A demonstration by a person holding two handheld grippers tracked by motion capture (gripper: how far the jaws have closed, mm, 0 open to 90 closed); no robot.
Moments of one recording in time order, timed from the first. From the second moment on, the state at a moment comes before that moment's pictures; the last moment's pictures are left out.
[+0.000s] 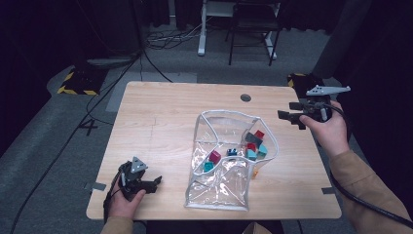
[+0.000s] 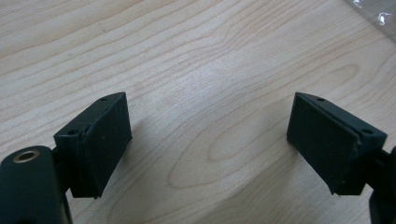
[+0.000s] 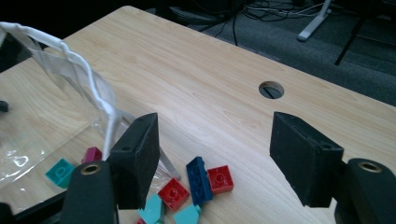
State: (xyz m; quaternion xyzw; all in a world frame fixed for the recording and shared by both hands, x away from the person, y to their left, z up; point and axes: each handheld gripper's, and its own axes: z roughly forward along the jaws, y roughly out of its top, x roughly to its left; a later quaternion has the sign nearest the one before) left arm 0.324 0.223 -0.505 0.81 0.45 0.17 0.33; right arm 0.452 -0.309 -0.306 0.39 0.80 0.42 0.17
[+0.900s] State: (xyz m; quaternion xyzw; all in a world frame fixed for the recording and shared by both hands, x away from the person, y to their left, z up) left arm 0.324 0.223 -0.505 0.81 0.45 0.17 0.33; right arm 0.449 -0.311 -0.407 0.41 0.82 0.38 0.11
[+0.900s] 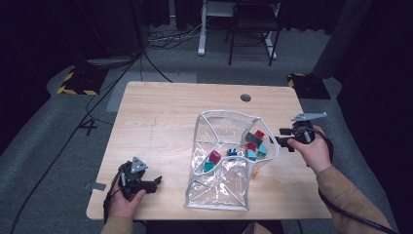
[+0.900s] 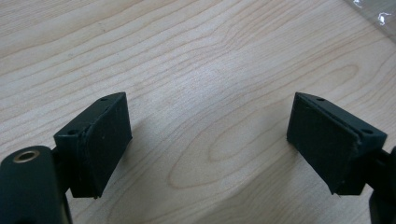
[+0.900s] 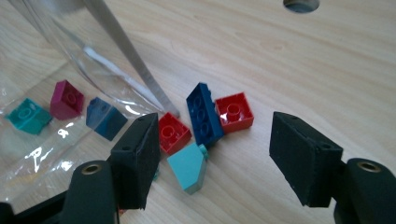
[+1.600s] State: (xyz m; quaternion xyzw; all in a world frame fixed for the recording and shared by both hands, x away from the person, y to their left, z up) left arm 0.324 0.223 -0.505 0.81 0.45 0.17 0.33; right arm 0.451 -0.290 -0.465 0.41 0.84 0.35 0.08
